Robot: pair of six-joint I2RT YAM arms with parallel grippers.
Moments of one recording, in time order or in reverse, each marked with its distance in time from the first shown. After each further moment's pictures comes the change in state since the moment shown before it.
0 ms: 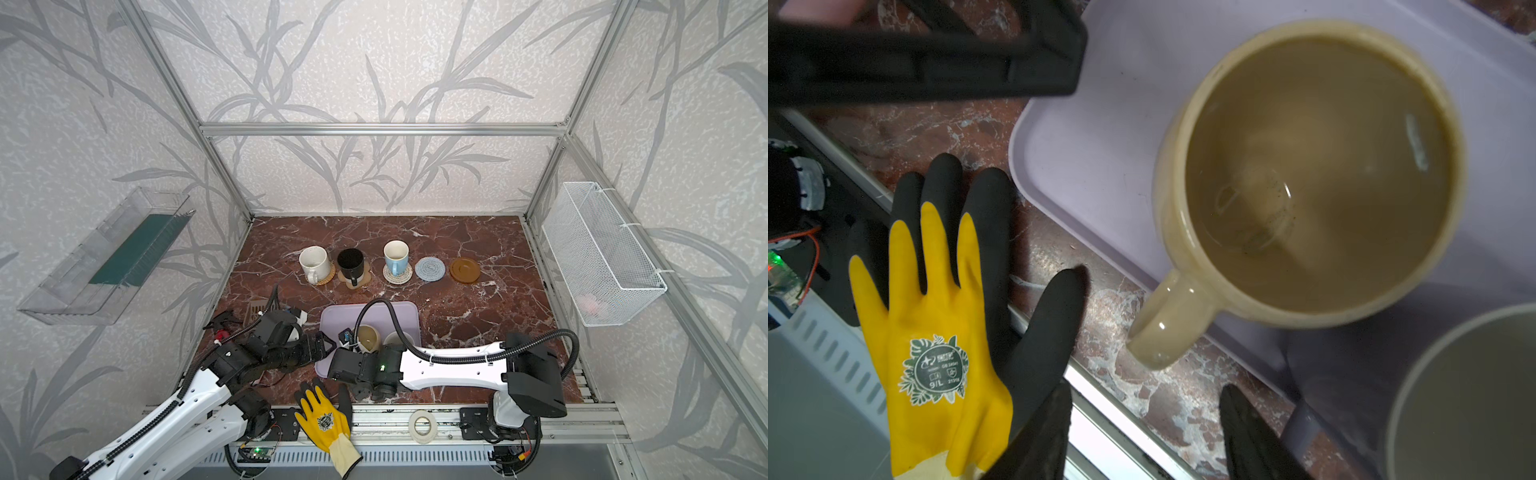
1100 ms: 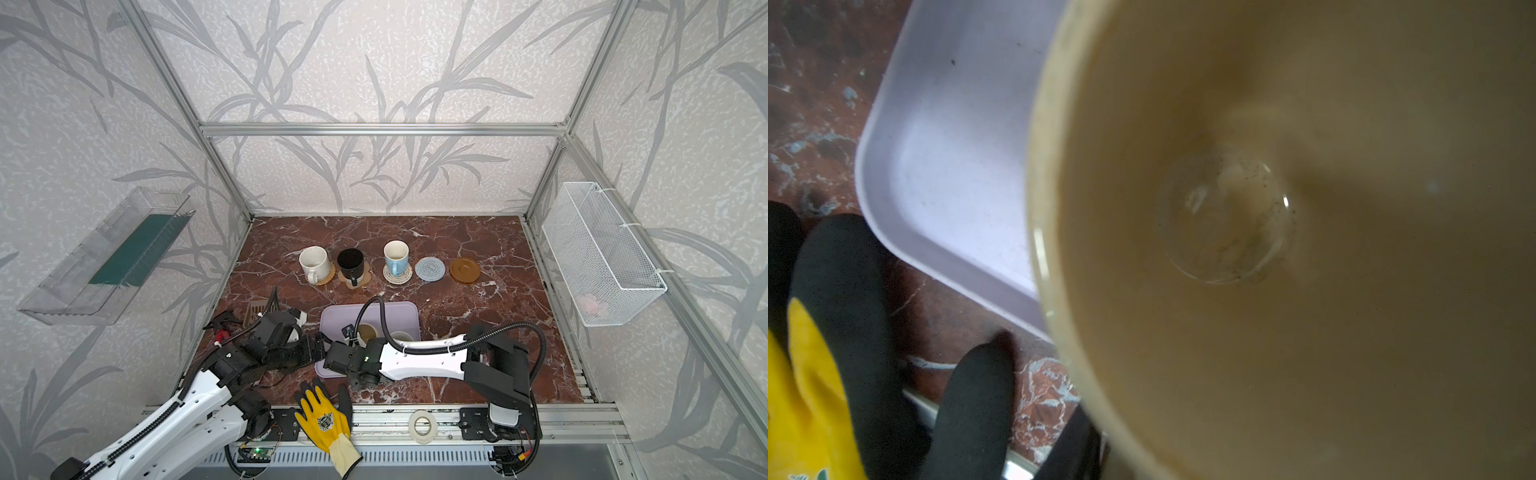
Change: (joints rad) left arm 0.007 -0.008 -0.021 0.018 0.003 -0.005; right arm -0.080 0.171 0.027 0.022 -0.006 0.039
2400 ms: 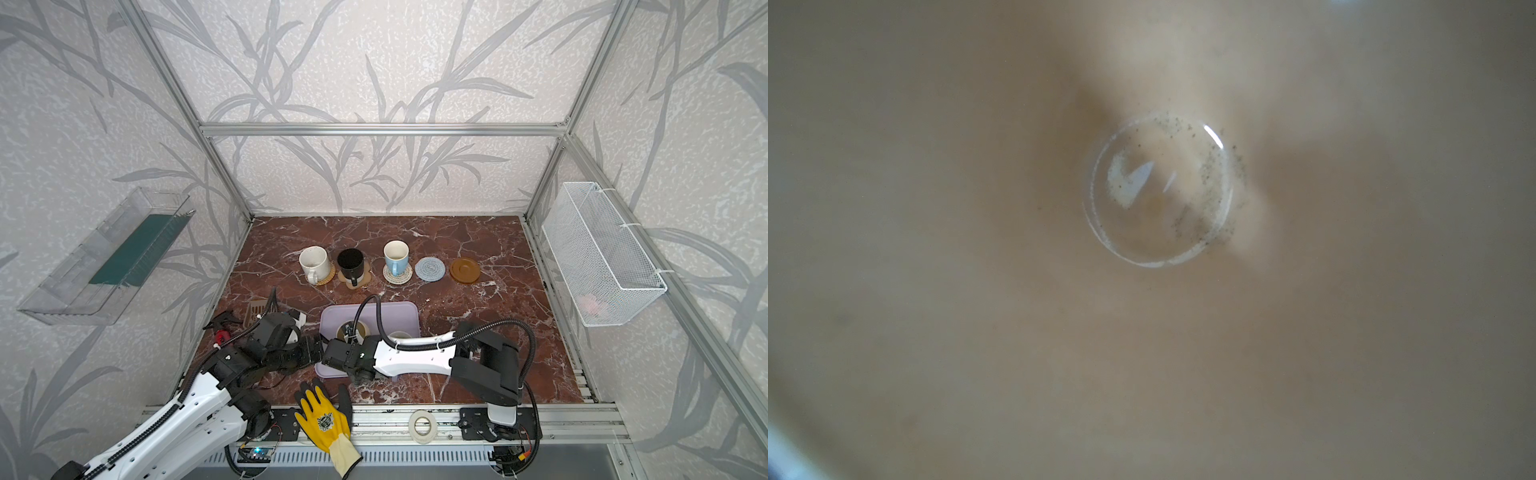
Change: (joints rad) left arm 0.009 -0.024 -0.020 0.007 0.008 0.008; right arm -0.015 0.054 0.028 0.003 0.038 -0.048
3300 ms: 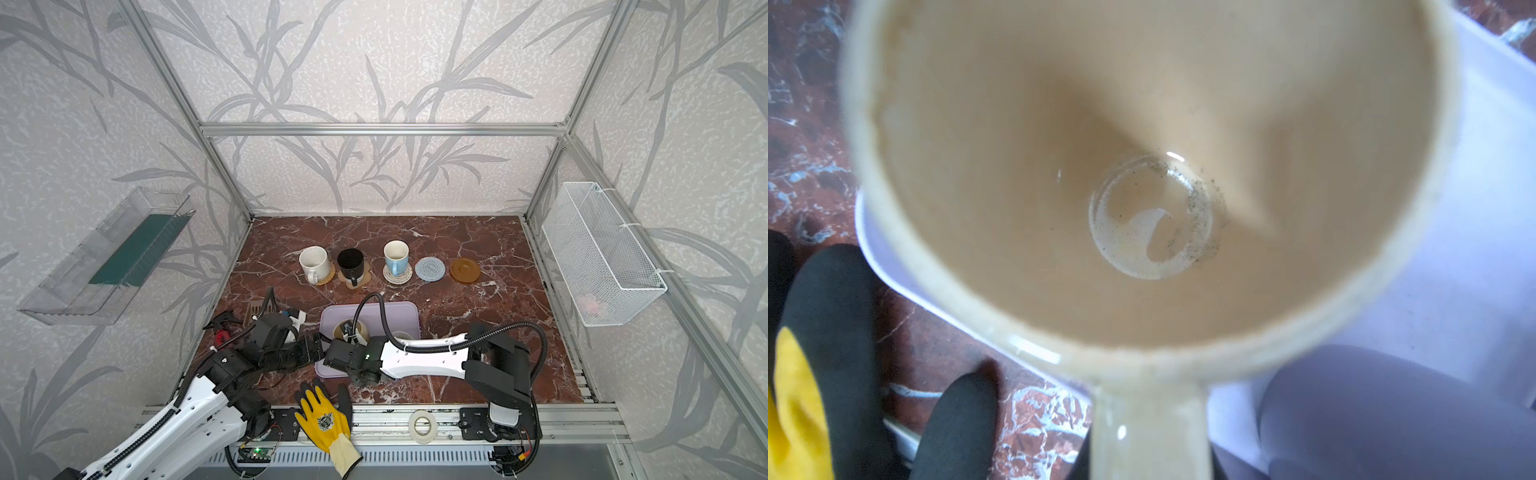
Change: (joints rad) left arm 0.002 -0.031 0.000 0.024 0.009 -0.002; right arm 0.013 -0.068 -0.027 0.021 0.026 -0.028
